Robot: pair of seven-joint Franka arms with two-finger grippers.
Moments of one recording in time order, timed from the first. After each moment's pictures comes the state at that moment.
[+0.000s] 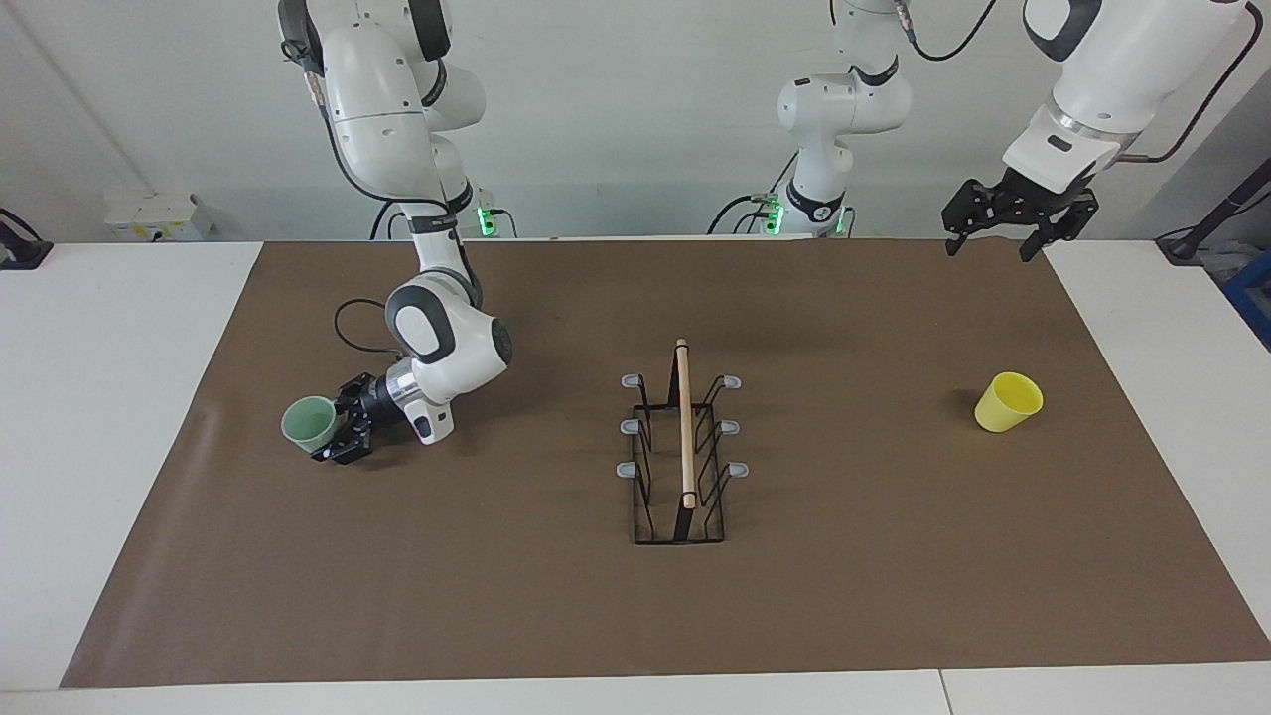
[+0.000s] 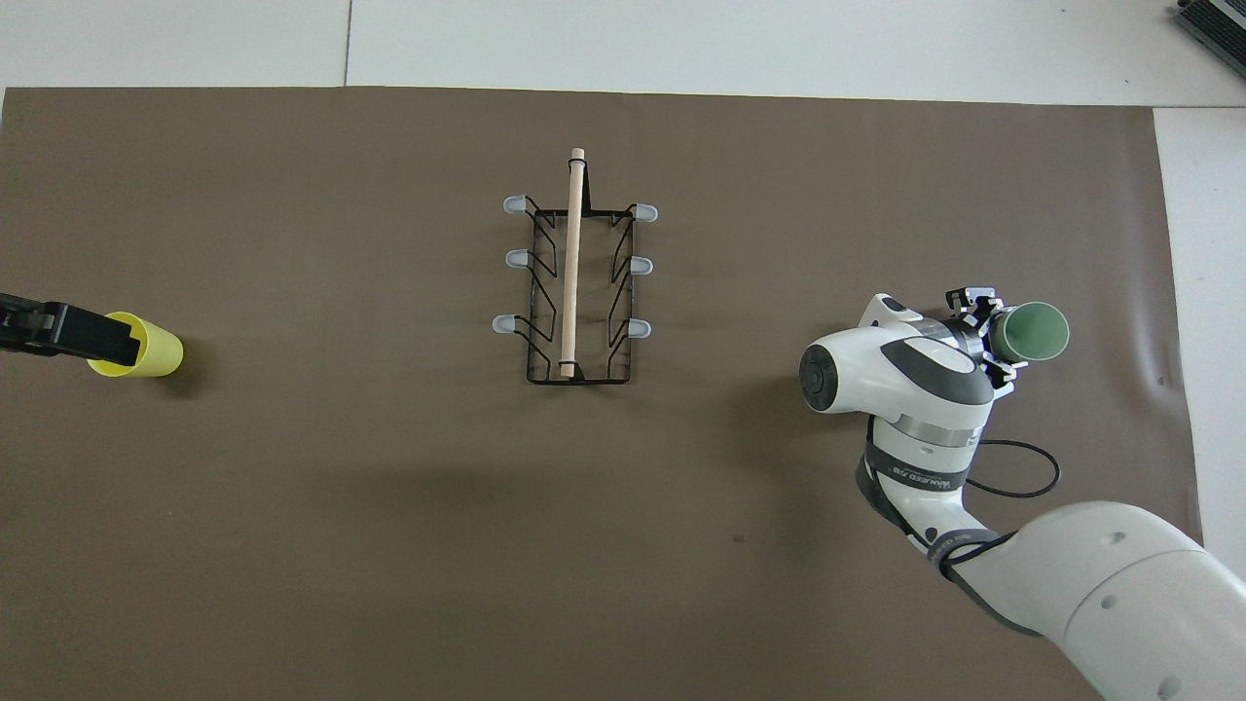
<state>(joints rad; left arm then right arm) -0.03 -0.04 -0.01 -1.59 0.00 1.50 0.15 0.17 0.44 0.01 -2.07 -1.32 1.94 -0.57</state>
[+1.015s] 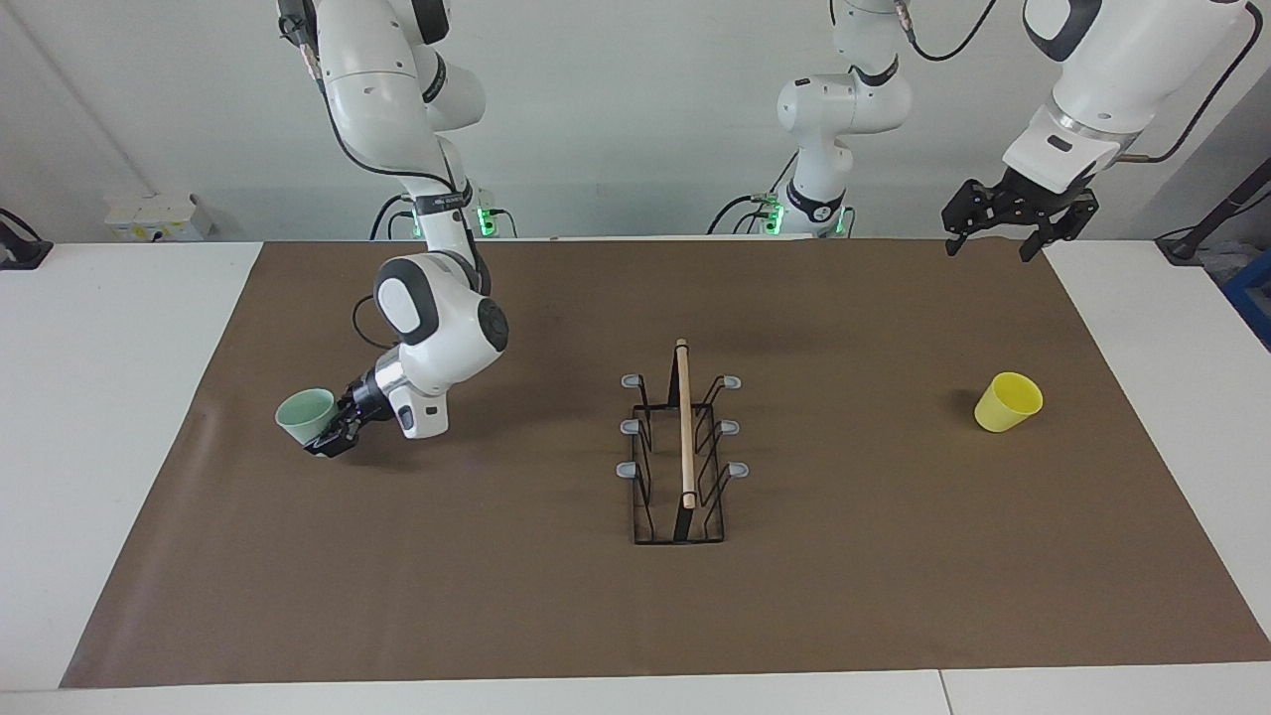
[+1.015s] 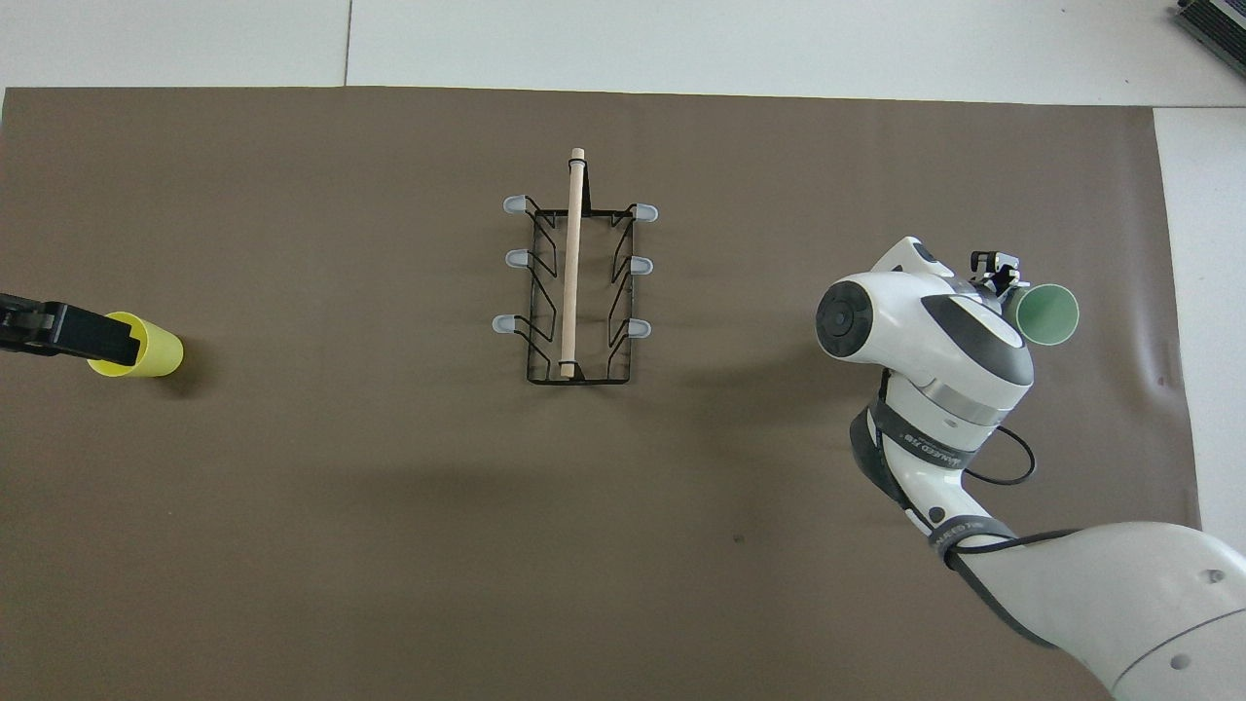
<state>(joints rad) -0.03 -0.04 -0.01 -1.59 0.00 1.50 0.15 0.17 0.34 0.02 -1.94 -1.04 1.94 -0.54</state>
